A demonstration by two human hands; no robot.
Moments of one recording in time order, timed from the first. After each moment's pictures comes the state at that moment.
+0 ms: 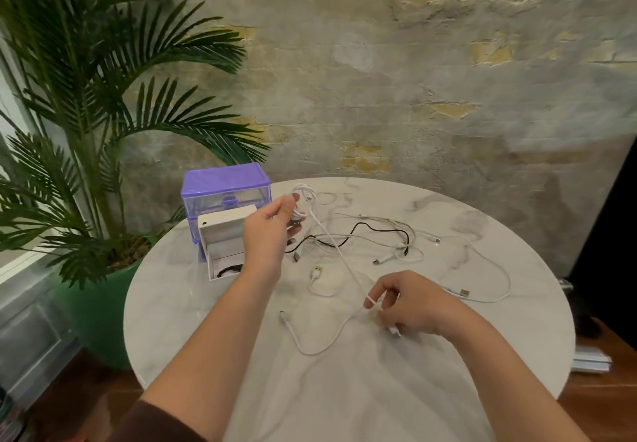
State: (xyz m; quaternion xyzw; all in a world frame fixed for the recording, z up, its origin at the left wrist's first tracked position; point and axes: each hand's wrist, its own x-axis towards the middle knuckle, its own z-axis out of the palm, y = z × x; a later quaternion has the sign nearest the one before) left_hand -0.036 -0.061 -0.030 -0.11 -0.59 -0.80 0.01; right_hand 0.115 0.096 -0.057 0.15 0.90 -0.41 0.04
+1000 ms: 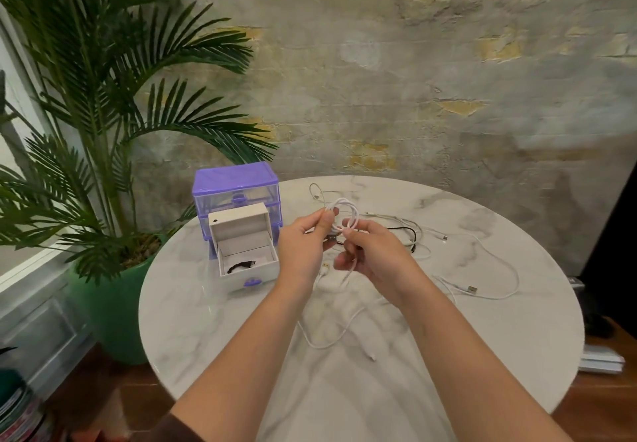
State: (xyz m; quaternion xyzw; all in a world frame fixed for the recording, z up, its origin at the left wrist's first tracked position) left_hand -0.004 -0.043 -0.045 -0.15 -0.61 -0.78 -0.01; right_hand 0.070 0.047 -0.028 0.10 0.64 -0.75 -0.13
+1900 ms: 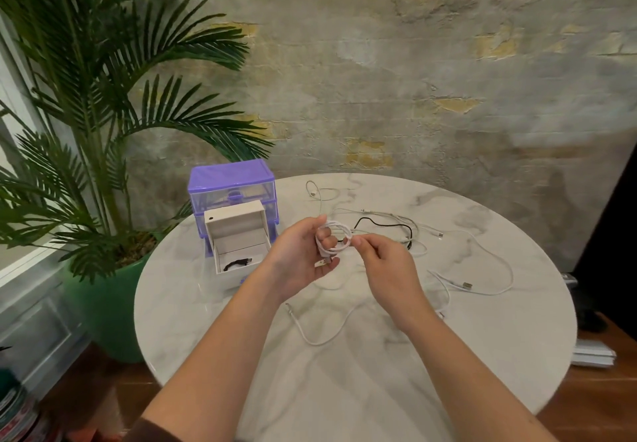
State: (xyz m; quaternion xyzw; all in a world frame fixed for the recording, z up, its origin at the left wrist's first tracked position) left_hand -0.004 -0.069 -0.034 -0.17 -0.54 -0.74 -0.36; right_hand 0.084 0.053 -0.061 0.12 0.79 -0.50 -0.32
